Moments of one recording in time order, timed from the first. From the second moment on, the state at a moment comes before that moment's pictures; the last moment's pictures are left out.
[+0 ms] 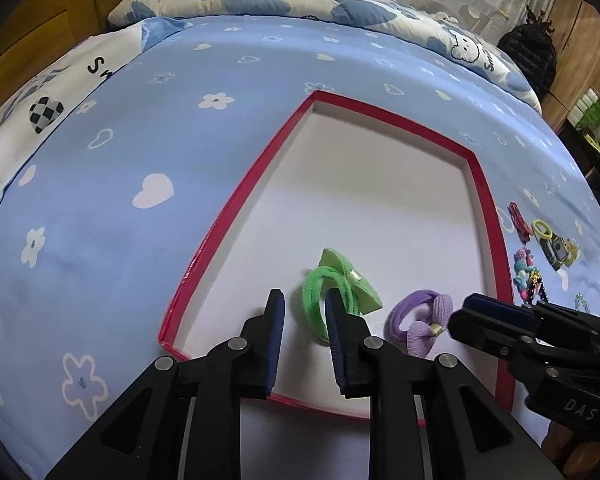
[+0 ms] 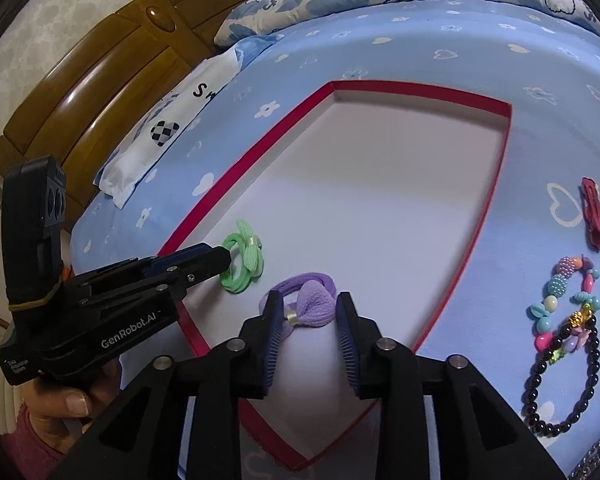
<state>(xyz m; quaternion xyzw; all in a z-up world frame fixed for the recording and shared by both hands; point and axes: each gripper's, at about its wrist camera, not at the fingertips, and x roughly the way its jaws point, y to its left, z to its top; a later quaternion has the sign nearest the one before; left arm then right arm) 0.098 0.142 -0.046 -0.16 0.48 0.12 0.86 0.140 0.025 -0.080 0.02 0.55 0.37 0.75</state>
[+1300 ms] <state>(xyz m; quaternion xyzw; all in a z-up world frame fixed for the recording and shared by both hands) 0.131 0.028 -0.005 -0.15 0.44 0.00 0.89 0.143 -0.227 -0.023 0.12 0.42 0.16 0.88</state>
